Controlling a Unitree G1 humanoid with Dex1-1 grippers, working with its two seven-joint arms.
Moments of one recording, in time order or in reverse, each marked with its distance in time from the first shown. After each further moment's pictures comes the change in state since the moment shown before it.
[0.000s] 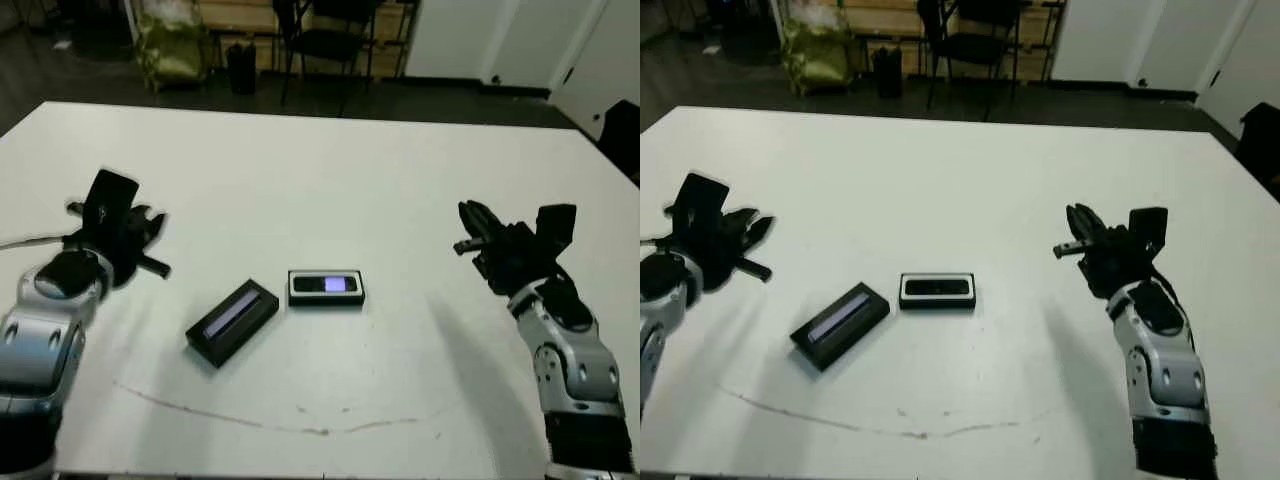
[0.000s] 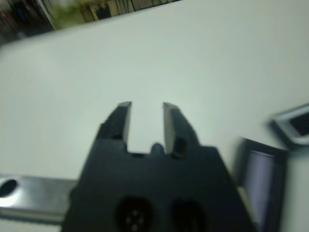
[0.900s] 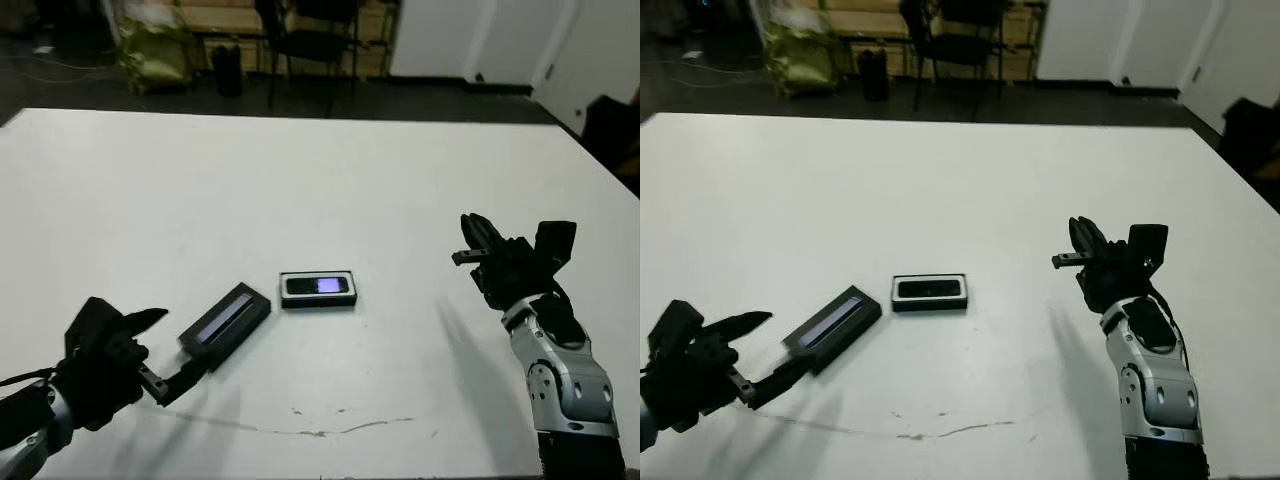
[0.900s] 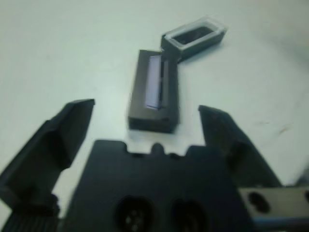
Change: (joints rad) left arm 0.458 0.205 0.056 -0.052 -0.293 -0.311 -0.317; right arm 0.061 0.043 0.012 -0.086 0.007 0.046 -0.092
